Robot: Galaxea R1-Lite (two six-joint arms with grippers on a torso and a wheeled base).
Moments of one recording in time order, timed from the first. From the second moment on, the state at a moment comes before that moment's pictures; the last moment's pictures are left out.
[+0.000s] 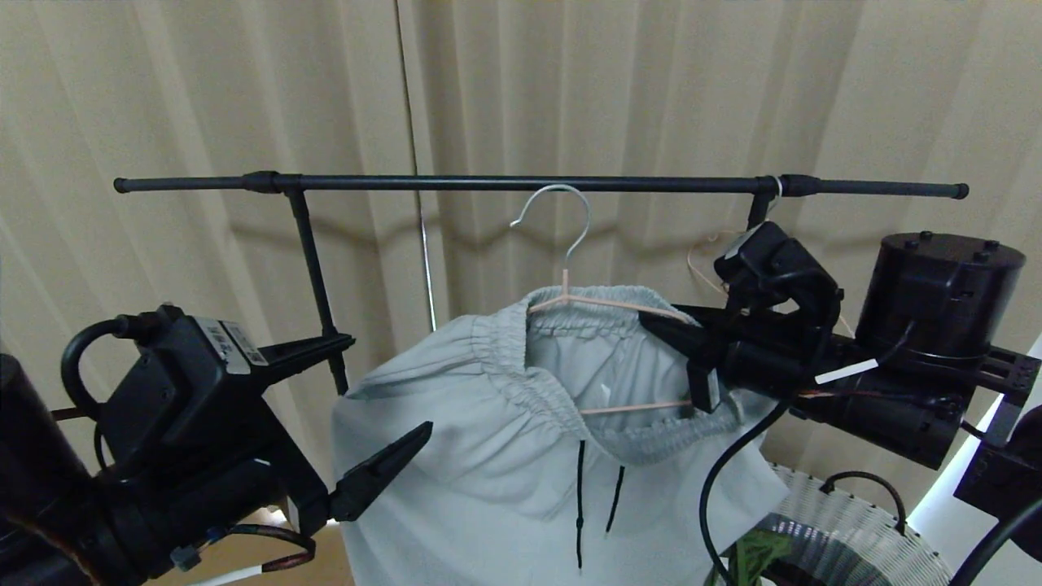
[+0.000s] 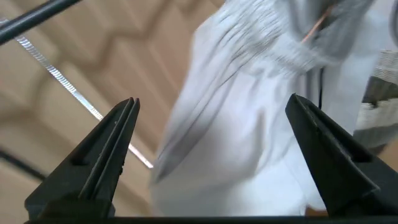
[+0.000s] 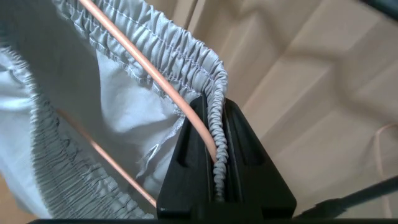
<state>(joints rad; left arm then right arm) -0.56 1.32 -0.33 -0.90 -0.10 0.38 0.56 1.63 -0.72 -0.74 0.07 -0.27</state>
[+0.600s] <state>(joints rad) -0.38 1.37 -0.21 -0.90 -0.10 0.38 0.53 1.55 -0.72 -0.71 0.07 -0.27</state>
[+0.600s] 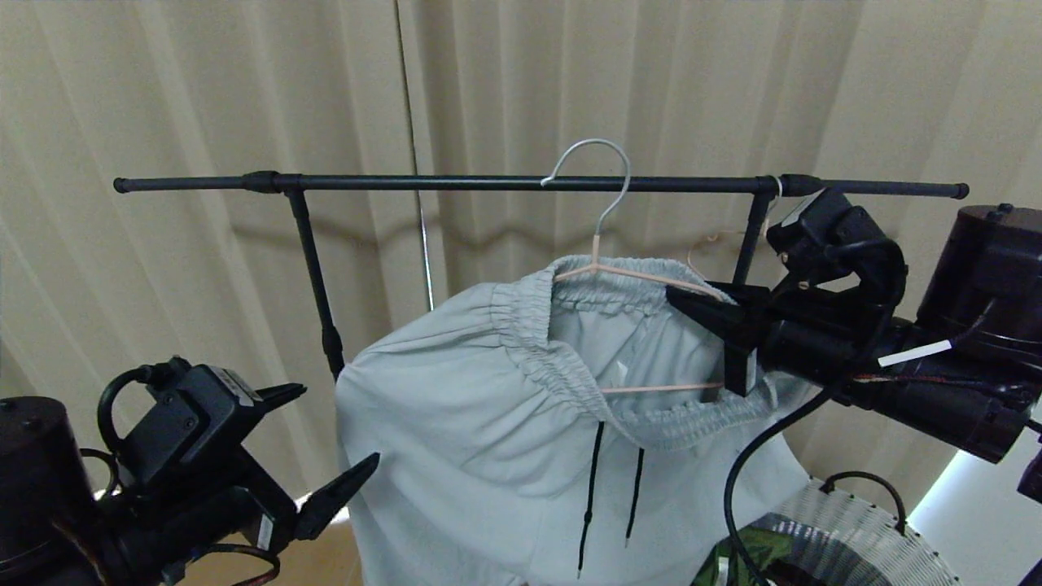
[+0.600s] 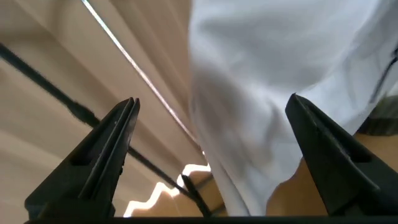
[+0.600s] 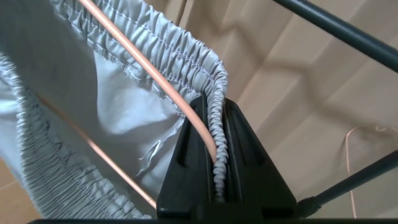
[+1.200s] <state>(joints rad) -0.31 1.43 -0.21 -0.90 -0.10 0.40 0.53 1.52 -0.72 -0.71 0.08 -0.27</state>
